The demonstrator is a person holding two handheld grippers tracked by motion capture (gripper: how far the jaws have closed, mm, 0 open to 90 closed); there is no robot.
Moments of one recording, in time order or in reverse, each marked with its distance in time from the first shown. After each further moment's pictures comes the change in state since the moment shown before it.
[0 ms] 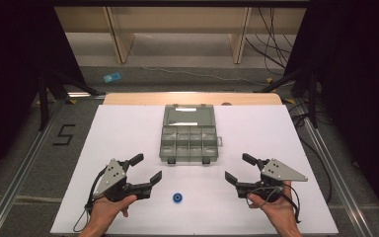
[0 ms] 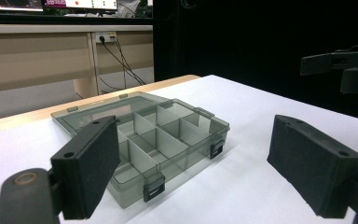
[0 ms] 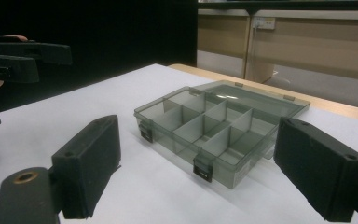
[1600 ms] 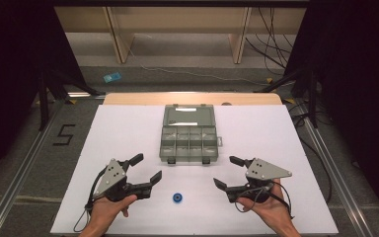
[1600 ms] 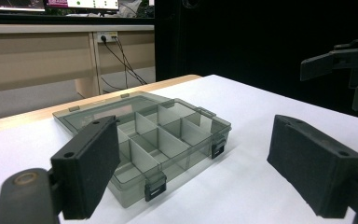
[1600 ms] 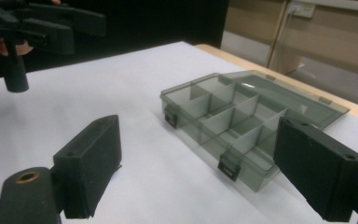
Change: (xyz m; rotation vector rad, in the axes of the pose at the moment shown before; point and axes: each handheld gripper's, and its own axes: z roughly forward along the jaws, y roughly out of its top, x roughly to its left) left arm 0.000 0.000 0.000 0.002 0.006 -0.002; right arm 0.019 0.012 0.017 0.119 0.079 -0.115
